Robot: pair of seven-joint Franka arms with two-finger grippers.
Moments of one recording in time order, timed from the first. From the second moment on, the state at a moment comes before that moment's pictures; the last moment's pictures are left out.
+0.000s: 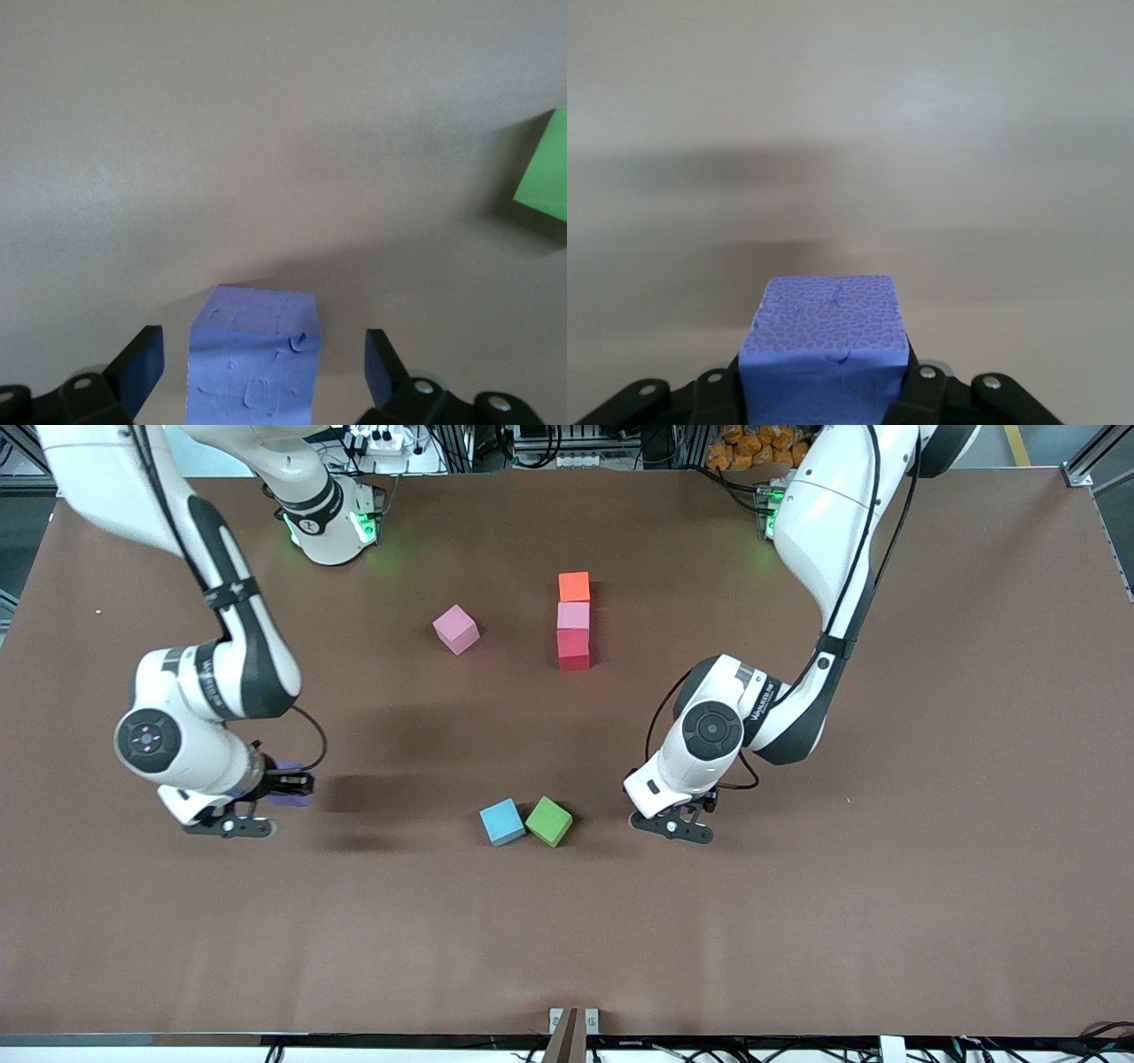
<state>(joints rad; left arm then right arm) -0.51 0.74 -0.03 -1.50 -0.01 2.25 -0.29 0.20 0.41 -0.04 -1.83 0.01 2.13 0.19</state>
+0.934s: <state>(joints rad) -0.50 0.75 -0.03 -1.61 -0.02 2.37 -0.29 0.78 0.51 -0.05 -1.77 0.13 2.36 0.36</state>
